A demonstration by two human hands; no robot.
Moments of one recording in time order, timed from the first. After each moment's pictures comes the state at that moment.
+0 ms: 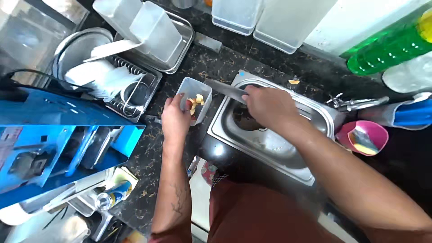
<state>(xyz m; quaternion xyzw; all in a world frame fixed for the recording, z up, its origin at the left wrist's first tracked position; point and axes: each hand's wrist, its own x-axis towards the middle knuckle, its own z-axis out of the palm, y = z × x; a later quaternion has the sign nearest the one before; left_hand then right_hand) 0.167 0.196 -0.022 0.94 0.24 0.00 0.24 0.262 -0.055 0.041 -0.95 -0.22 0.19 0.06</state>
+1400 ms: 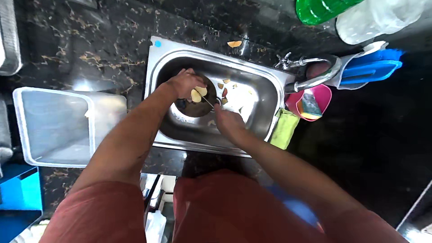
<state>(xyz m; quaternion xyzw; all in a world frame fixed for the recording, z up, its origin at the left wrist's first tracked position) 0.373 0.000 -0.259 0.84 -0.39 -0.37 0.11 0.231 -0.187 -0.164 -0.90 0.00 0.43 0.10</state>
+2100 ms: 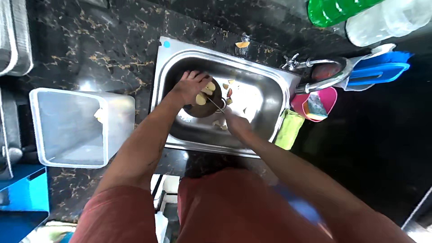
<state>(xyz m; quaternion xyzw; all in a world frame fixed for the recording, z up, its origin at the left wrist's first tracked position) 0.350 0.010 -0.269 0.88 -0.33 -0.31 0.11 0.206 -0.214 -0.222 -0.89 0.01 0.46 0.08</state>
